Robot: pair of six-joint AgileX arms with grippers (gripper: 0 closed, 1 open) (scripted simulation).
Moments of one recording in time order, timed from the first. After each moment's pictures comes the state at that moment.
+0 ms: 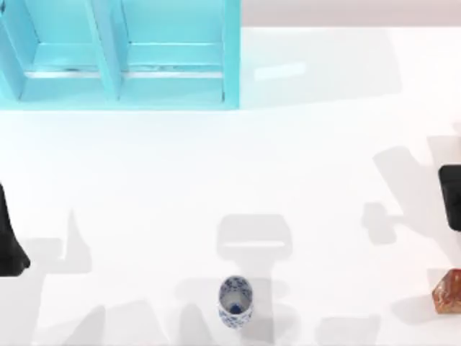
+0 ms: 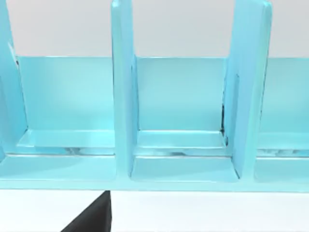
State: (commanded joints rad) left arm 0.00 0.00 0.00 0.00 0.00 0.00; right arm 0.31 1.27 1.11 -1.22 0.06 0.31
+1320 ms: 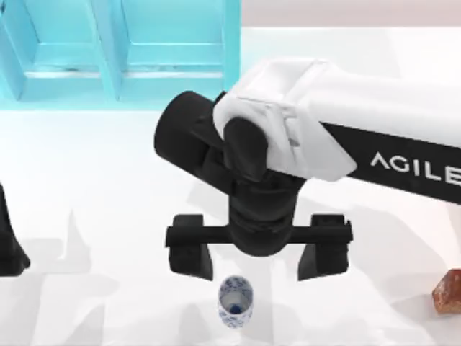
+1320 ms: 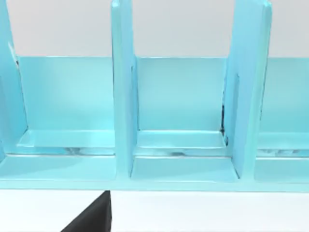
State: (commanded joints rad) left arm 0.00 0.00 0.00 0.00 0.00 0.00; right arm 0.96 1.96 1.61 -1.22 0.00 0.98
